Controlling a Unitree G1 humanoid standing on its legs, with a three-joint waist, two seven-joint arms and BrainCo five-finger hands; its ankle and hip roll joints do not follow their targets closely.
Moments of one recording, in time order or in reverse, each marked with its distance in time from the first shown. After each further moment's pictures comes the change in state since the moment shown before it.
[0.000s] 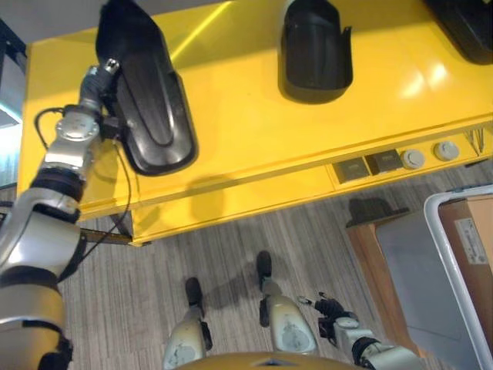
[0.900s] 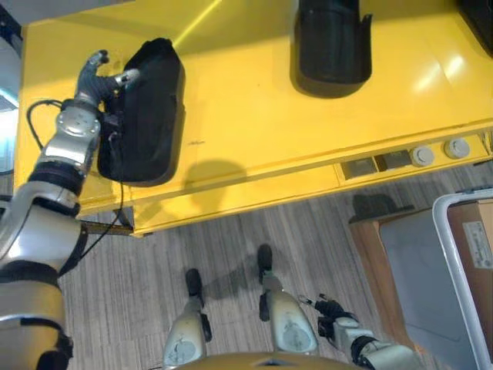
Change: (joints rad) left arm -0.019 -0.057 0.037 0.015 0.102 0.015 0.092; right arm -0.018 0.005 0.030 0.025 0.064 0.001 -0.003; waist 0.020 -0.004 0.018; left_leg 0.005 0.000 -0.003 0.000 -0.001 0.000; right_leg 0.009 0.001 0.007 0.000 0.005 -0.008
